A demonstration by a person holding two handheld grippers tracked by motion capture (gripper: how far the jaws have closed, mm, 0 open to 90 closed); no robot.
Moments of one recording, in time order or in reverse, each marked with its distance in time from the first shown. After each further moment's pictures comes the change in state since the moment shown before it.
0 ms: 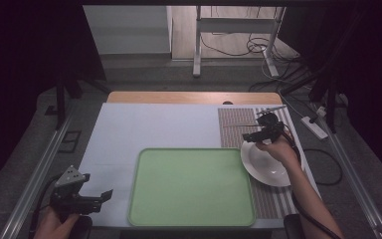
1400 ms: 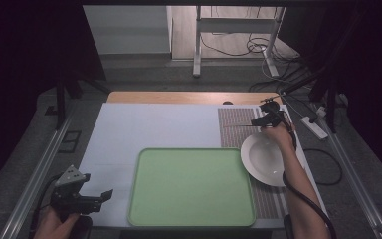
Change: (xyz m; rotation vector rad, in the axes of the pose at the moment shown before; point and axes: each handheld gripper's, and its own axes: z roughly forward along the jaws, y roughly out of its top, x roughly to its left) left arm 0.001 0.000 0.001 0.005 -0.004 -0.001; right arm -0.055 0.030 0.048 0.045 -0.084 0.077
